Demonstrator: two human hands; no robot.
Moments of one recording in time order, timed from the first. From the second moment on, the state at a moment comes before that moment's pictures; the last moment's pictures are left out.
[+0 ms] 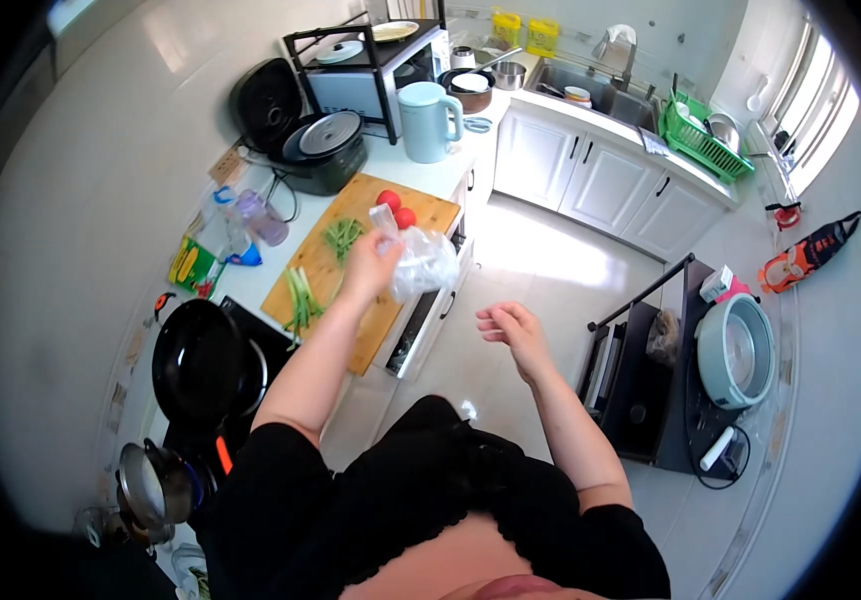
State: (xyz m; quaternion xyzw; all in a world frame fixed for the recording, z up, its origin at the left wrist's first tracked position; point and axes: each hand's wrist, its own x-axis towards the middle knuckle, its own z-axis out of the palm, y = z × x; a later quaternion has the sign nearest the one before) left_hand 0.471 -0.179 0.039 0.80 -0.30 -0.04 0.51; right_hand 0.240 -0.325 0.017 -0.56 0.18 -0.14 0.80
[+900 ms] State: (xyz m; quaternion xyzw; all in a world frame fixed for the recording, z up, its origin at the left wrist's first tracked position) left_hand 0.744 -0.540 0.123 0.86 -0.27 0.15 0.41; right_hand 0.398 -0.988 -0.056 -0.65 0.47 -0.32 0.50
